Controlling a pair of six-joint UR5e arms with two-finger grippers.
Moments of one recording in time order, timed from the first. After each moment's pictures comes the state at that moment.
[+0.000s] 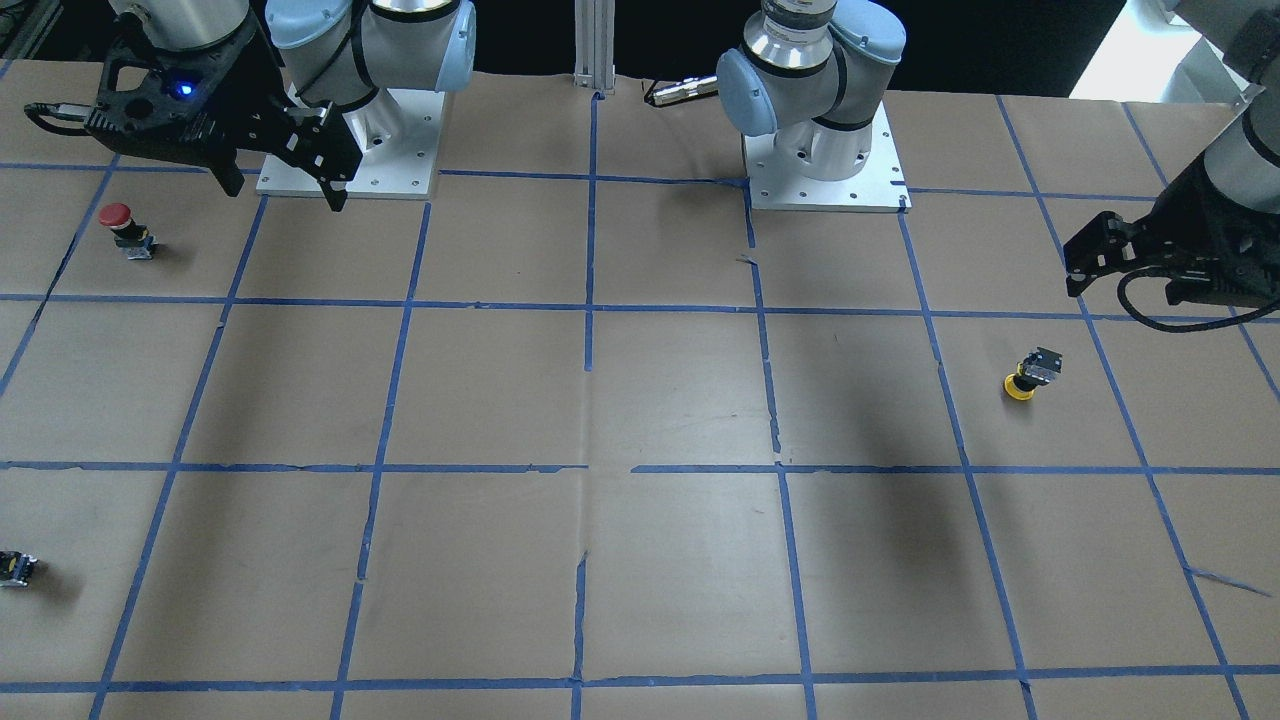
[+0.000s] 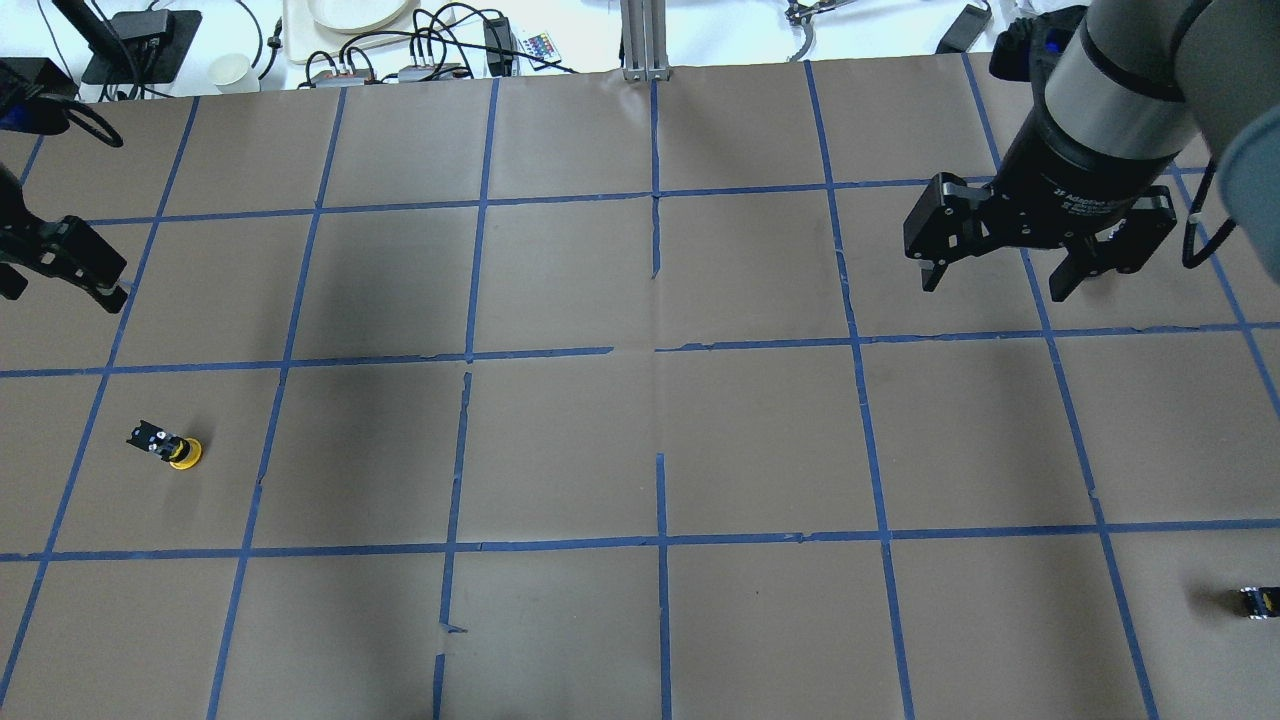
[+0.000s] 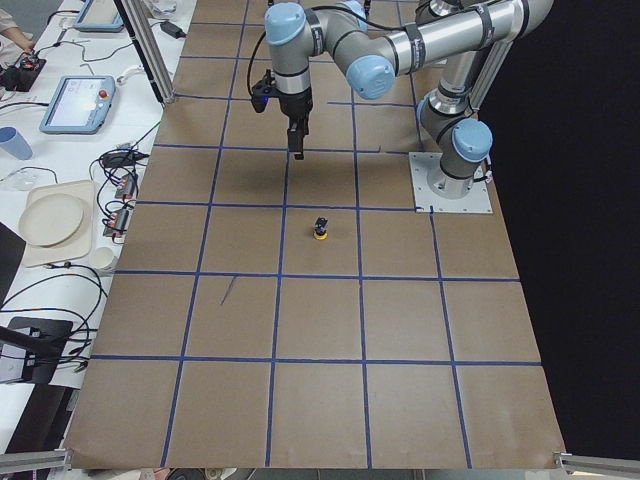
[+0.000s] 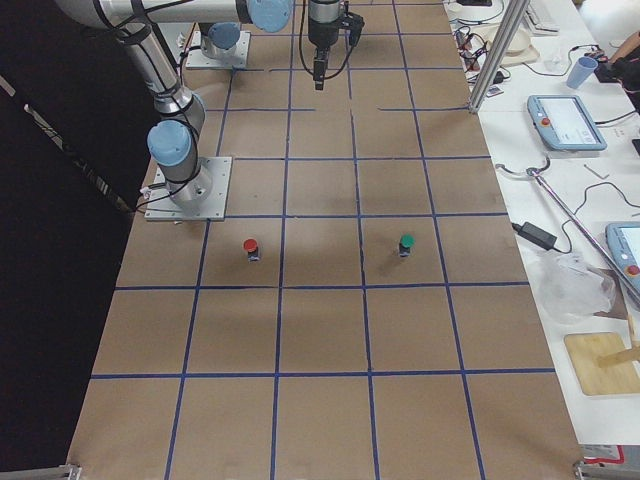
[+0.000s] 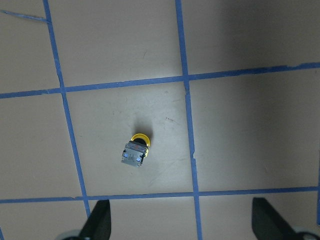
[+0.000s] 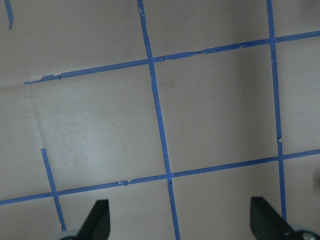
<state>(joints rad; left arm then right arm) -1.09 -1.61 -1.66 -1.48 1.71 0.63 1.54 -1.71 1.68 -1.52 -1.58 0.12</state>
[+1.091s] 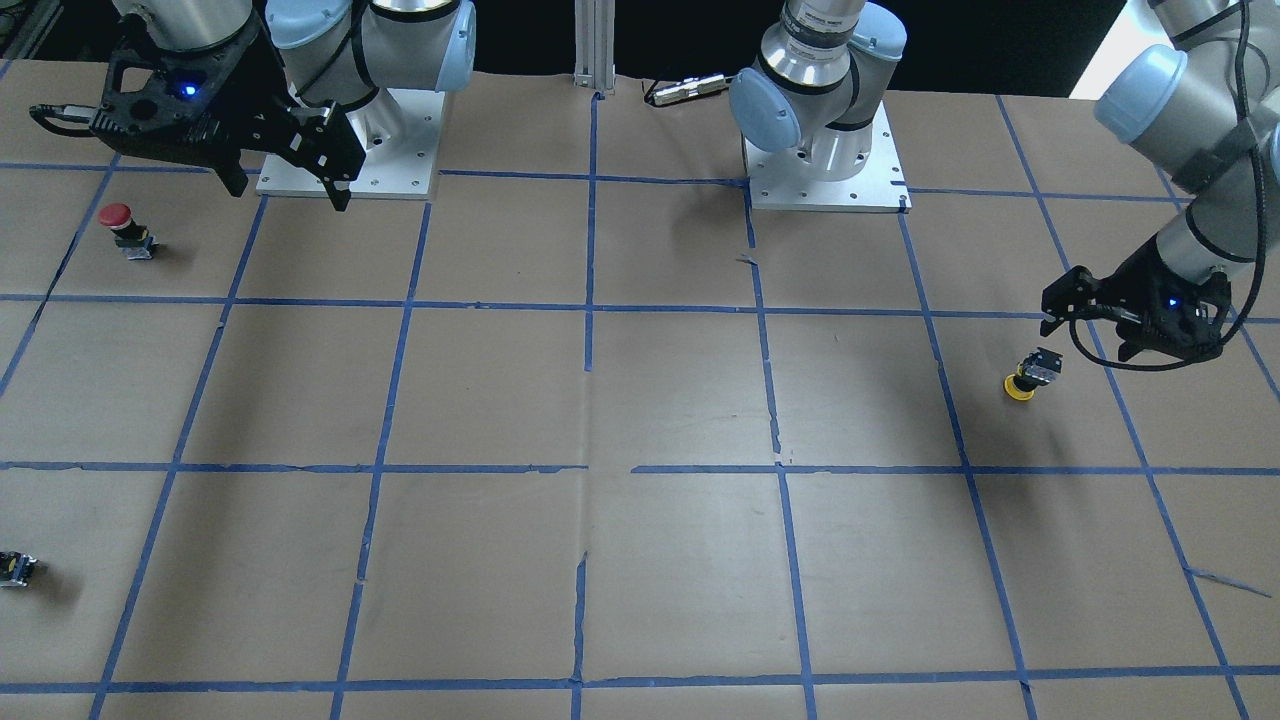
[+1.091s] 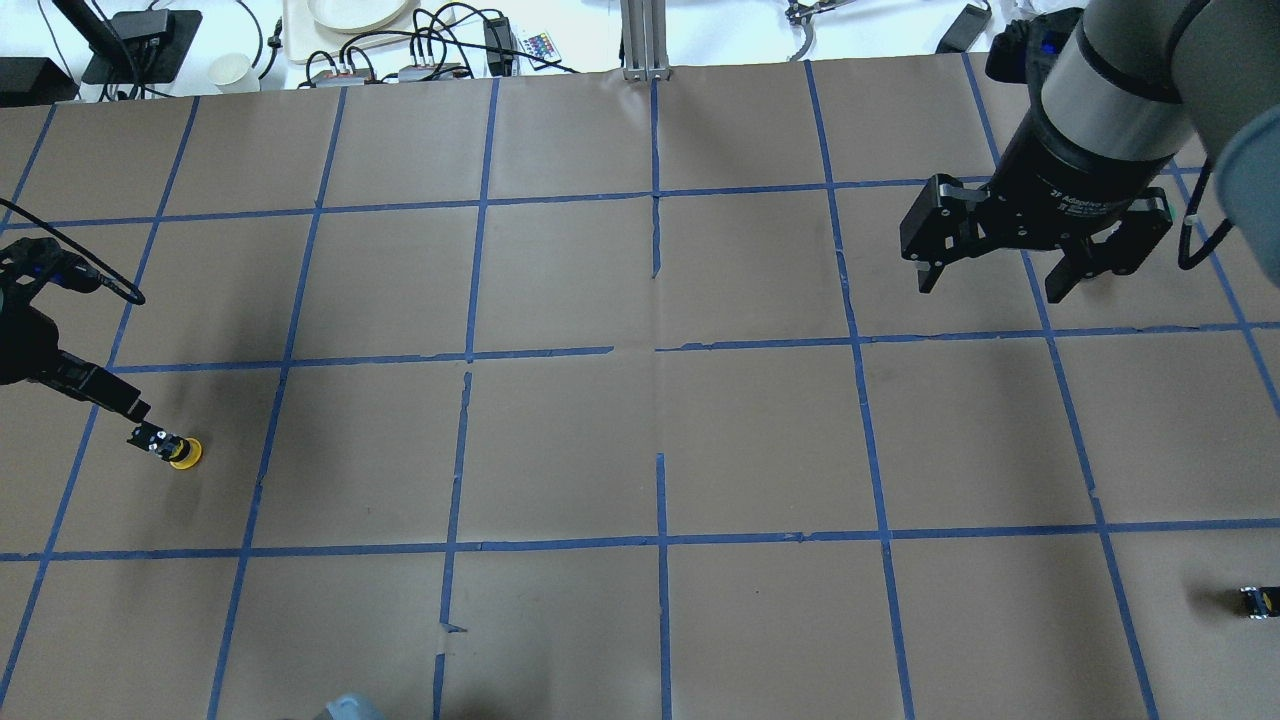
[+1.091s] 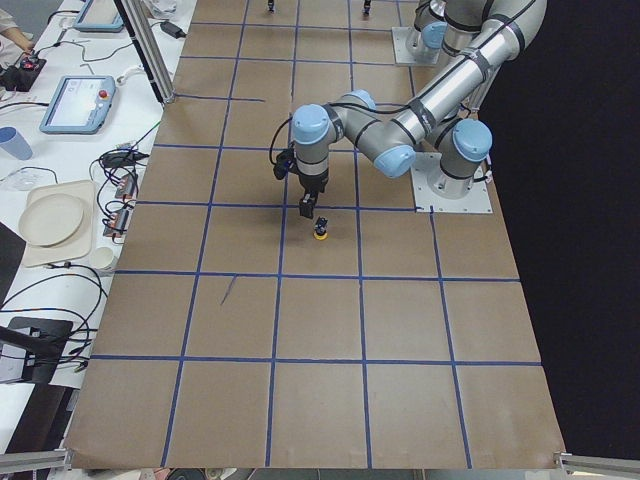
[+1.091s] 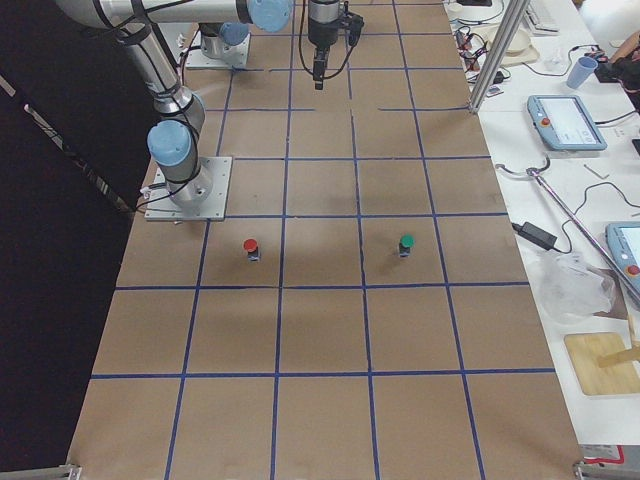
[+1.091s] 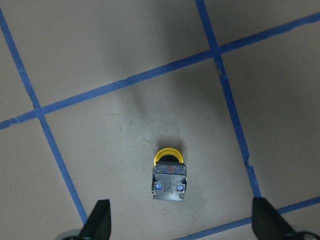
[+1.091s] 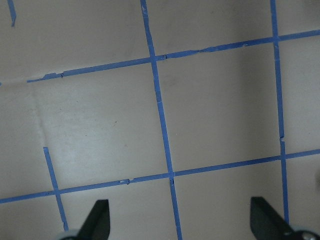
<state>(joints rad) -0.88 -1.70 -1.97 -1.10 1.60 1.09 1.54 -1.71 1.68 -1.52 -1.57 0.12</state>
